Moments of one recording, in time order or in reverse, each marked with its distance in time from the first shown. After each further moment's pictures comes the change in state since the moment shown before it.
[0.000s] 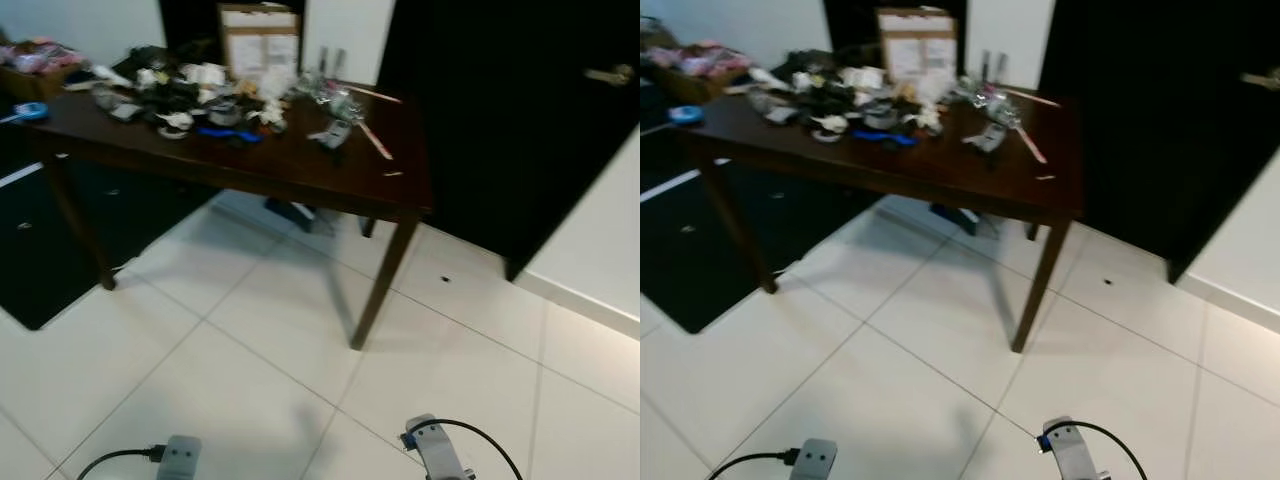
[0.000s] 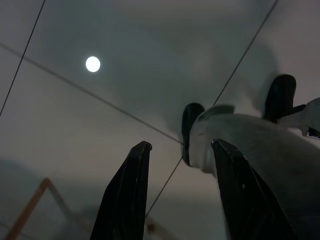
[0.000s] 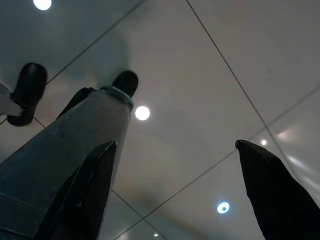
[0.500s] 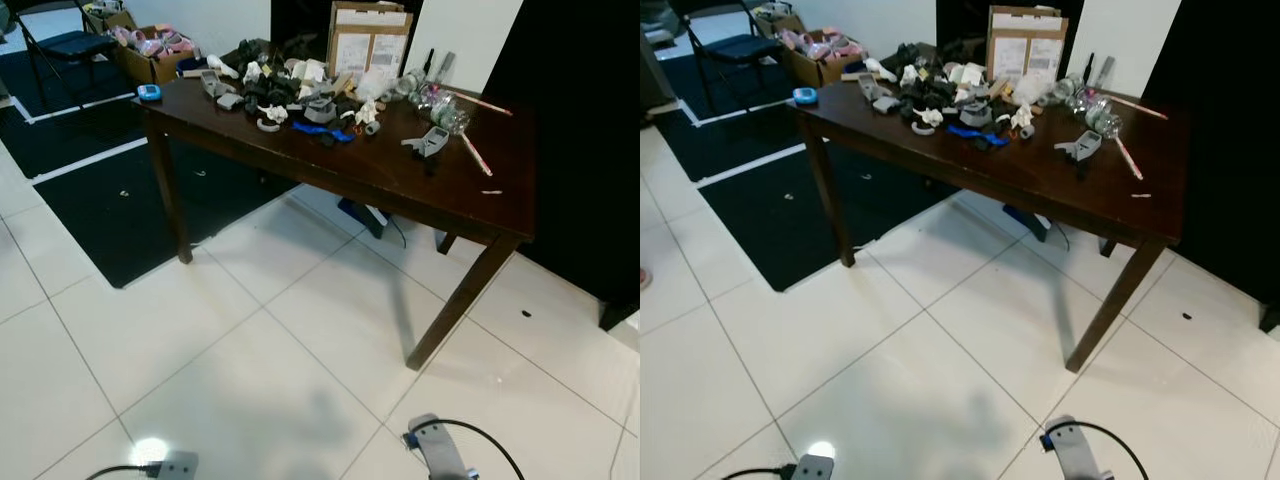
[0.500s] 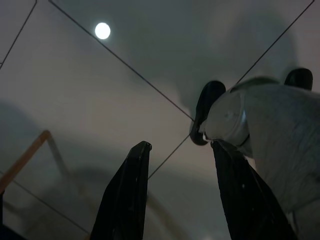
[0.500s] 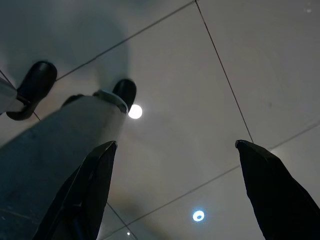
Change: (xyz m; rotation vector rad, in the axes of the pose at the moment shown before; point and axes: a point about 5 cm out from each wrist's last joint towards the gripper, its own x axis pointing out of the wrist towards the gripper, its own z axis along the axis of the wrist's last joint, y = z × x) left arm -0.002 -0.005 -0.013 -0.011 0.041 0.001; right arm -0.001 -0.004 -0.003 0.002 0.009 -0.026
